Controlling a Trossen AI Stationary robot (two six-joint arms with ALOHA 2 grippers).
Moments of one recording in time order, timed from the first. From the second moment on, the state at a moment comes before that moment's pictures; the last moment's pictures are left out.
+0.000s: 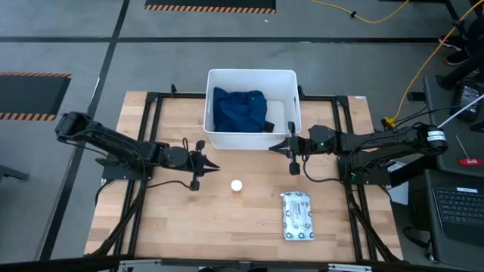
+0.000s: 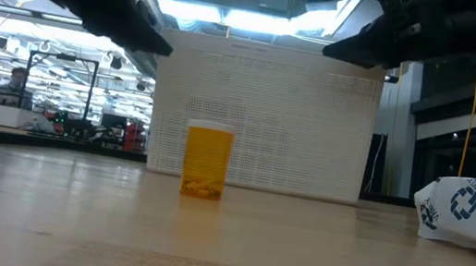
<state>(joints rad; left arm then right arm) -0.19 1.09 0.45 0.21 -0.20 0.02 -0.06 1.10 0.52 0.32 -0.04 -0.21</state>
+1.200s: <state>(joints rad) -0.22 1.47 0.45 0.47 -0.11 -0.09 -0.05 1.10 0.52 0.32 -0.04 -0.21</state>
